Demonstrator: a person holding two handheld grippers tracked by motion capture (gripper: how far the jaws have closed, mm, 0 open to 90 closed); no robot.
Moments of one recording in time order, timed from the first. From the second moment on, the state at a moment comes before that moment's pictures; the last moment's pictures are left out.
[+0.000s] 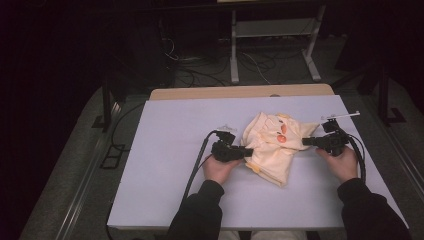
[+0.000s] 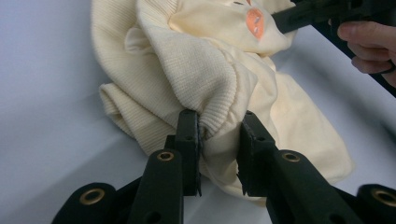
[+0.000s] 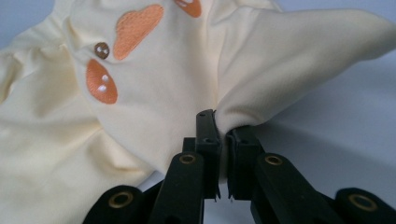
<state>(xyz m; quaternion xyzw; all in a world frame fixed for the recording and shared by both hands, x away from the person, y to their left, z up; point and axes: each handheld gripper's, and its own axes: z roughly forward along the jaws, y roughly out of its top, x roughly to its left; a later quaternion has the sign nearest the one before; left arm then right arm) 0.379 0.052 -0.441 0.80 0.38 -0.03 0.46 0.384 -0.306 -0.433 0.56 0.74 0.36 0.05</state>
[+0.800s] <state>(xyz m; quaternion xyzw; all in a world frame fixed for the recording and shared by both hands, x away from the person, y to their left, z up) 0.369 0.116 -0.410 0.82 0.37 0.02 0.43 0.325 -0.245 -0.427 0.46 0.81 0.37 -0.03</state>
